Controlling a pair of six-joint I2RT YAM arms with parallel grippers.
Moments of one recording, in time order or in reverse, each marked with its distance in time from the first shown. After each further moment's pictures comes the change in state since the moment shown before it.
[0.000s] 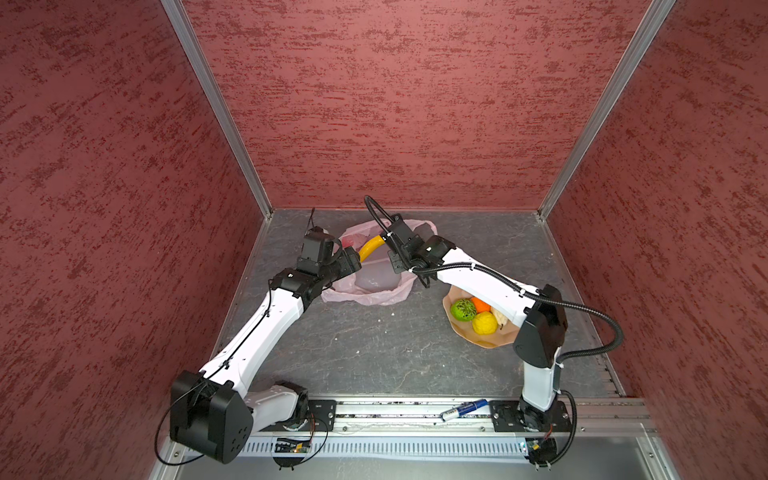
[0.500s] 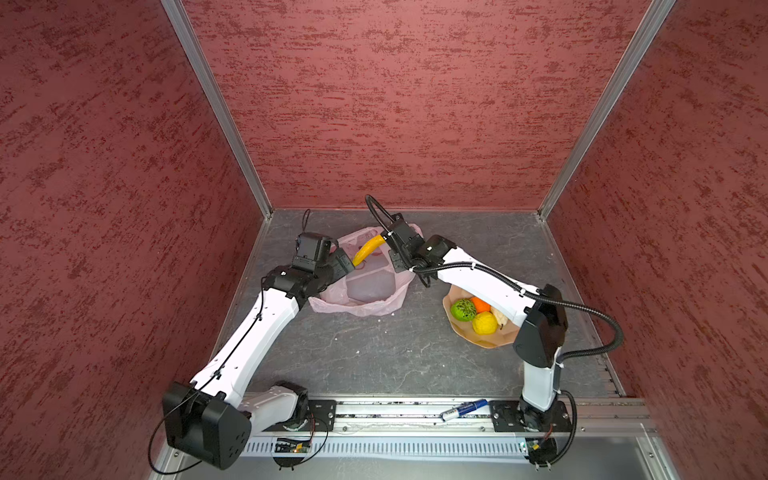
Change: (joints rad) left arm 0.001 -0.025 0.092 -0.245 -0.079 -0.171; right arm -0.003 0.000 0.000 0.000 -0.001 0.003
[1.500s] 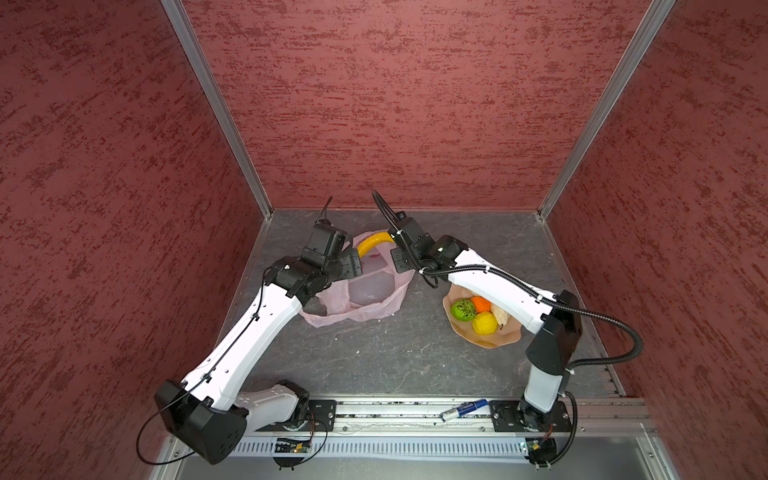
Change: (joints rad) left arm -0.148 0.055 0.190 -0.098 -0.107 0.383; right arm 0.000 -0.088 -0.050 0.028 -0.123 -0.013
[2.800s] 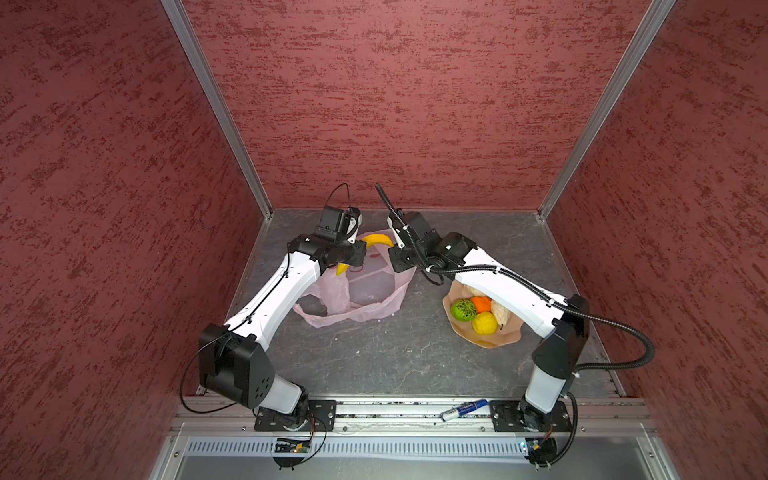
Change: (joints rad) left arm 0.104 0.249 0.067 0.135 0.220 0.397; right arm 0.000 -0.039 0.029 -0.003 -0.171 -0.030
